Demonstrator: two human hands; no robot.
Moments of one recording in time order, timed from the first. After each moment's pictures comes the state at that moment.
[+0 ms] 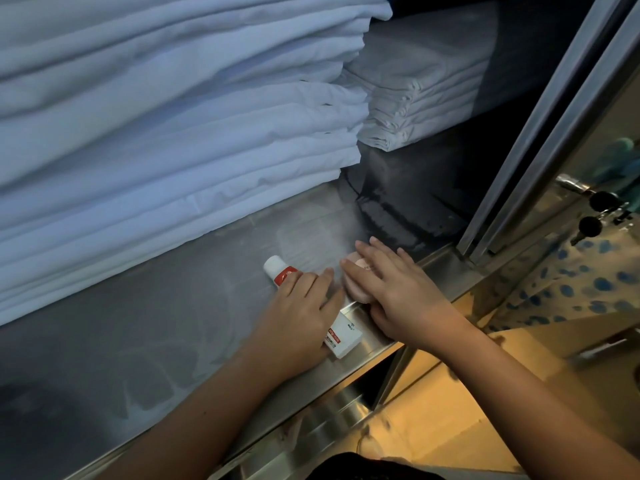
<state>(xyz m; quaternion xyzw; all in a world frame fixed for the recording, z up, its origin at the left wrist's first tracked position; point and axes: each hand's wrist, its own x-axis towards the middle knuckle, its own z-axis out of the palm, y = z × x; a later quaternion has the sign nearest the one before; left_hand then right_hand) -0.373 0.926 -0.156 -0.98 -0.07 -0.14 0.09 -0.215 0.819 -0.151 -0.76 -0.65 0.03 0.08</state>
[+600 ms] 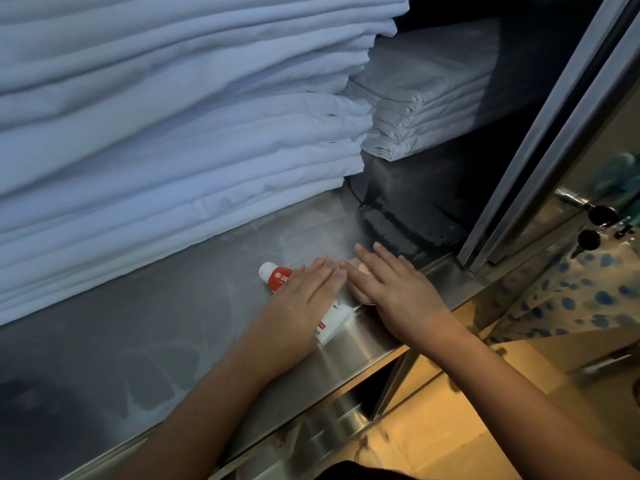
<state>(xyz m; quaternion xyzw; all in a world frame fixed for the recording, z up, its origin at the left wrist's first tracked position) -0.371 0.929 -0.147 -0.97 -0.06 -0.25 -0.02 -0.210 0.824 -0.158 -0.76 -0.64 0.00 0.08</state>
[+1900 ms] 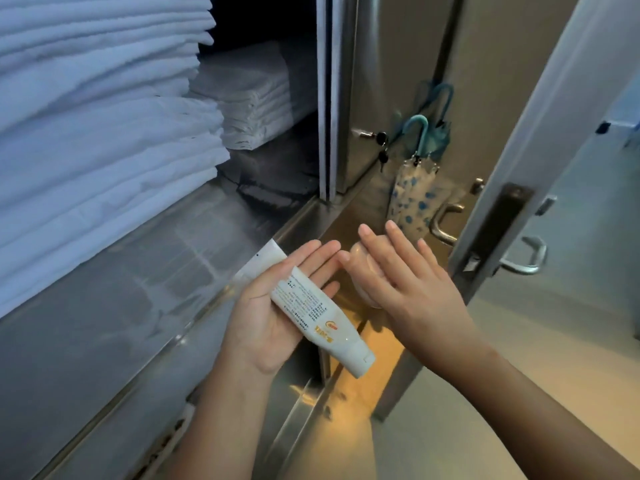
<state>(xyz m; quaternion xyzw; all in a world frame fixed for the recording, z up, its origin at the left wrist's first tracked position) -0.404 0.813 -0.114 -0.34 -0.04 0.00 -0.94 -0.340 0.639 -0.117 -0.84 -0.45 -0.28 0.07</state>
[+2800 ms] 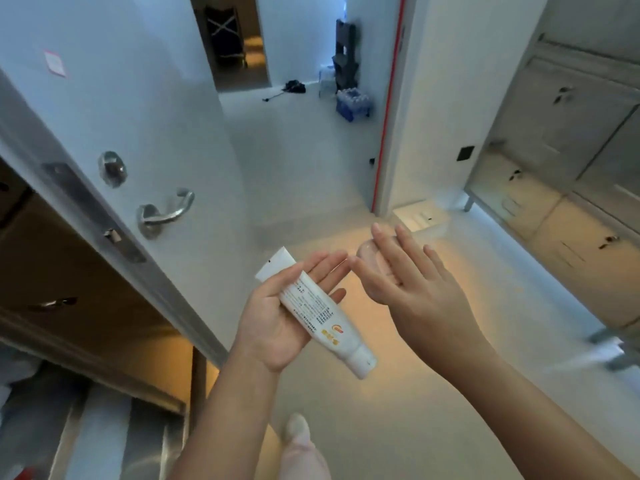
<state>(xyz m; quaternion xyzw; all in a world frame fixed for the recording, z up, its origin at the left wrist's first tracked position) -0.477 0.450 -0.127 -0.32 0.03 0.40 -0.86 -0.565 0.287 -0.129 -0.95 -0.03 -0.31 -0.01</state>
